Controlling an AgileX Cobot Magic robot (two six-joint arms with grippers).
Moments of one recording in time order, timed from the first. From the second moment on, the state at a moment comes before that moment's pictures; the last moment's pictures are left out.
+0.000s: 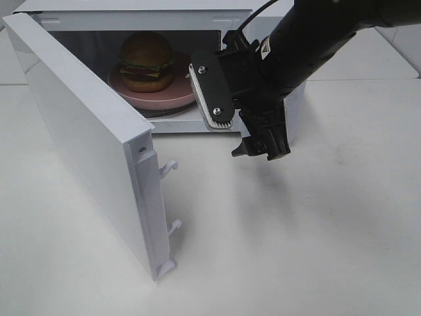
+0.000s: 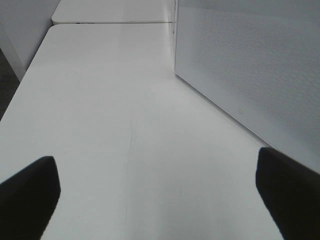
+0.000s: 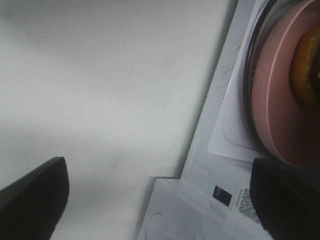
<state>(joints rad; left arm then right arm) 0.07 0.00 -0.52 -0.09 1.08 0.06 0.62 1.73 -1.20 0.00 0.48 -1.34</state>
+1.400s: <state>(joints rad) 0.07 0.00 -0.52 -0.09 1.08 0.06 0.66 2.22 -1.71 -0.15 0.37 -1.09</state>
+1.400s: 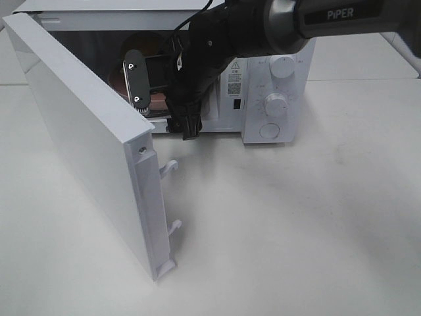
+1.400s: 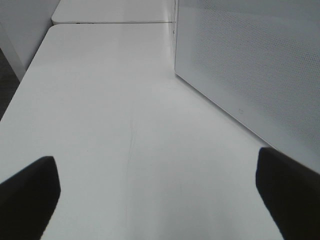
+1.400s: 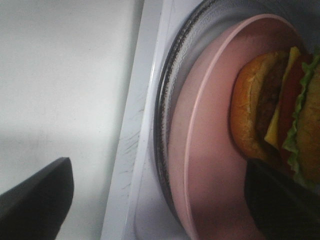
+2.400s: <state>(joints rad) 0.07 0.00 -0.52 -0.09 1.08 0.06 0.65 2.46 -2.04 -0.13 0.49 -1.07</state>
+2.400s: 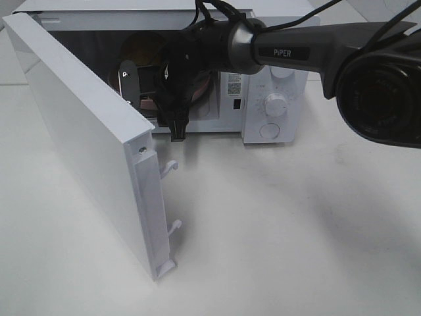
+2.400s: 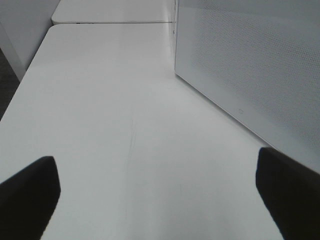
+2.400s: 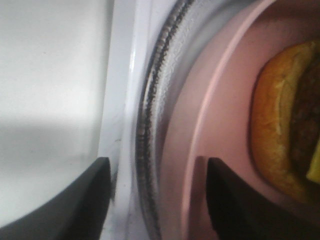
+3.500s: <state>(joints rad) 0.07 0.00 -0.52 -0.09 1.08 0.06 0.65 2.39 -2.00 -0.06 0.57 -1.16</state>
